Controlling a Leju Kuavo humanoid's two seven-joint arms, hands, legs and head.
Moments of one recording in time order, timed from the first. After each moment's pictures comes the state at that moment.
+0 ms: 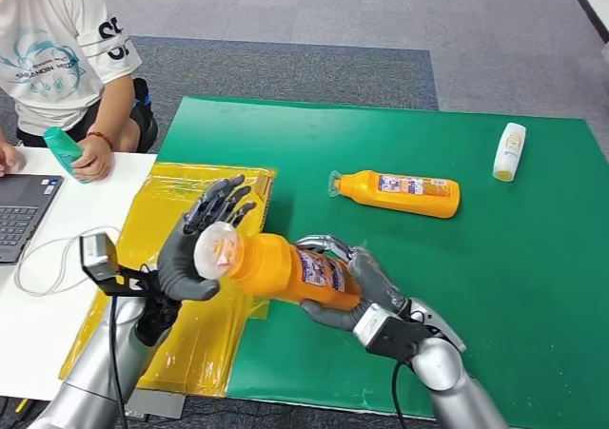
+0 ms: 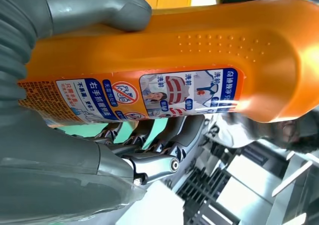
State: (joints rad) left arm -0.28 0.02 -0.28 -1.34 0.24 -0.87 -0.64; right arm -0.16 0.05 0.42 -1.57 0.33 0.14 -0.46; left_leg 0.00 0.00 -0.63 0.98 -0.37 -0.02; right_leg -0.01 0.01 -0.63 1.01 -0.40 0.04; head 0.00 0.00
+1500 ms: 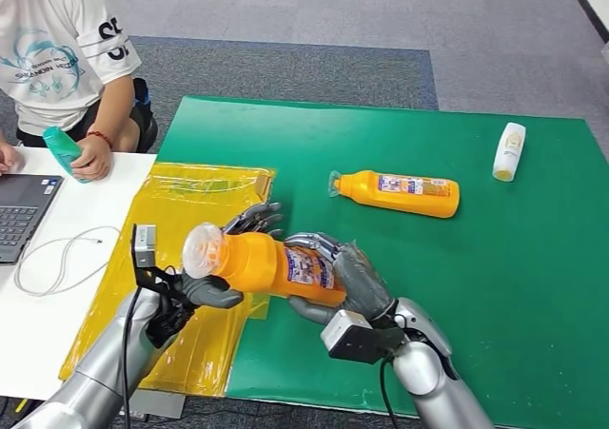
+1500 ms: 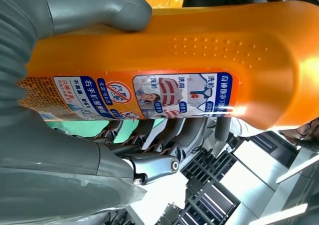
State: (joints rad) left arm -0.34 0.06 -0.41 -1.18 0.28 -0.84 -0.53; right arm -0.16 0.08 0.47 -1.54 0.49 0.03 -0.45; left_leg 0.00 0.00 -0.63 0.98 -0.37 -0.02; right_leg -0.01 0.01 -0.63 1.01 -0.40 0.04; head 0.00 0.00
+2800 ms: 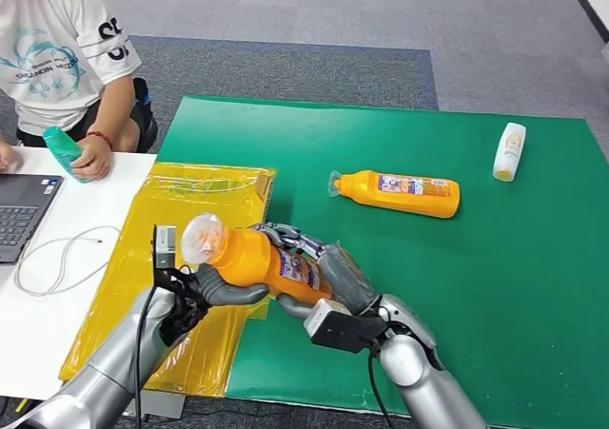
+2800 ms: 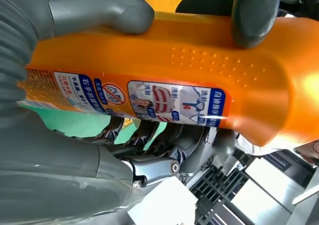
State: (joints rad) left arm -0.38 0.05 -0.49 -1.15 0.25 -0.80 -0.57; right arm -0.21 0.11 0.50 -1.44 0.47 0.05 -0.40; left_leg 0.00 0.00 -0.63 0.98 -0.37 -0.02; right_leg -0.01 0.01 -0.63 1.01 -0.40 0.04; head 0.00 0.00
